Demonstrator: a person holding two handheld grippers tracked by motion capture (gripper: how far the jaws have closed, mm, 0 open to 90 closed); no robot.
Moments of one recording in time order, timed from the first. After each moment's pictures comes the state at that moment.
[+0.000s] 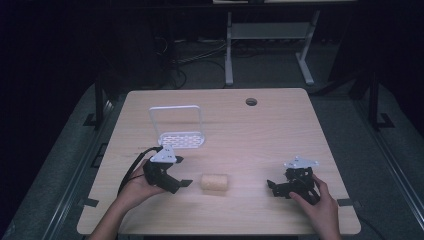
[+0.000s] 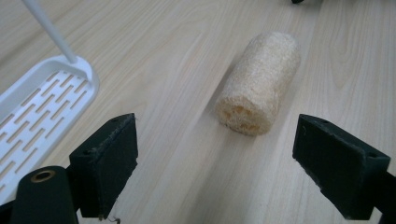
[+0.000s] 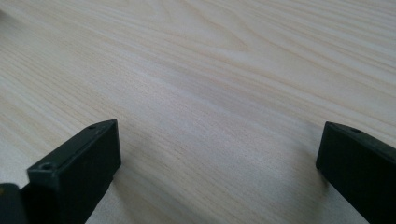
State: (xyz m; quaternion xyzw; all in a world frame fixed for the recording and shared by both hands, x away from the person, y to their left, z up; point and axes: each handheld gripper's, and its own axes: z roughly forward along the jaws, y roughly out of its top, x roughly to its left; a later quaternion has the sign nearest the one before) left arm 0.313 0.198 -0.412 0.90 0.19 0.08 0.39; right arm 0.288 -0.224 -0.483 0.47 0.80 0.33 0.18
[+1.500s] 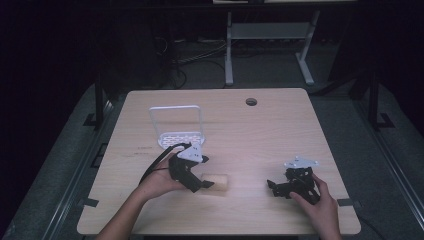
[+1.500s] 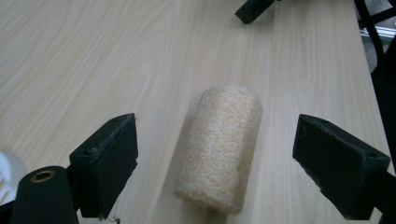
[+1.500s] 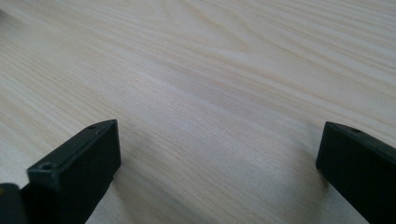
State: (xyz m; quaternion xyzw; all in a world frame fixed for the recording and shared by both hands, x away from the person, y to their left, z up) left arm 0.328 0.135 -0.411 0.92 0.09 0.03 0.39; right arm 0.289 -0.224 -0.483 0.47 0.80 0.33 0.18
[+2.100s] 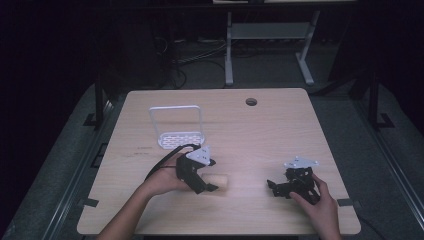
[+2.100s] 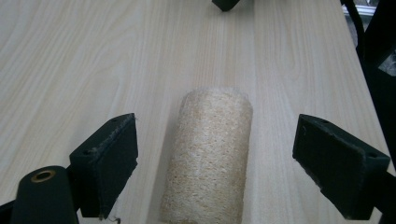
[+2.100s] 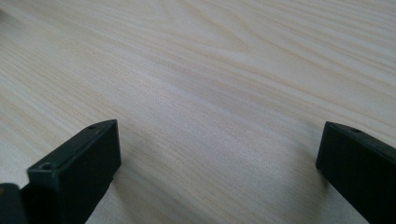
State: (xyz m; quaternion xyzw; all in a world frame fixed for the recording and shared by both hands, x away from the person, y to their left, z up) left arm 0.335 0.117 -0.421 0.93 0.04 0.00 0.37; right arm 0.289 -0.224 -0.483 0.47 0.80 0.33 0.18
